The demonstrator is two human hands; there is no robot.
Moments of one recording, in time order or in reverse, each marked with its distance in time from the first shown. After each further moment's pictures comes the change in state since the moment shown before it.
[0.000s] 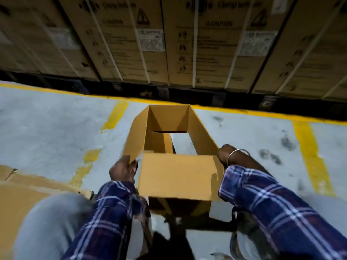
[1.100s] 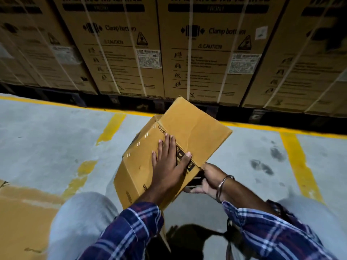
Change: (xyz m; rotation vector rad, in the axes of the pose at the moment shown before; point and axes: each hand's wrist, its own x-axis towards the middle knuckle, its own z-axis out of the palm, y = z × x) left_hand -0.077 -0.059 0.074 1.390 -0.543 1.035; right_hand -0.099 -0.016 0.040 0.995 -0.382 -0.127
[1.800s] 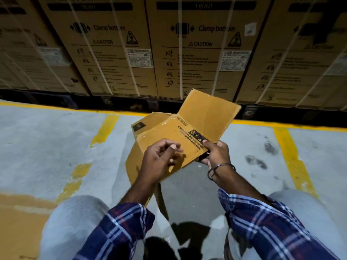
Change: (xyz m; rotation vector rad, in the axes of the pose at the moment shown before) left_hand -0.005 0.037 -0.051 -0.787 -0.067 -0.049; right_hand 0.027 -0.030 -0.022 0.305 0.420 -0.432
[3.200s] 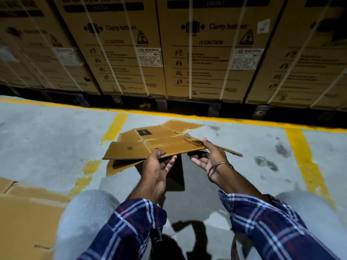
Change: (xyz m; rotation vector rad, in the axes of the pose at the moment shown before) left_hand 0.000 -0.018 -0.006 -0.736 0.523 -0.554; right_hand 0.010 0.026 0.012 0.213 -0.056 0.338
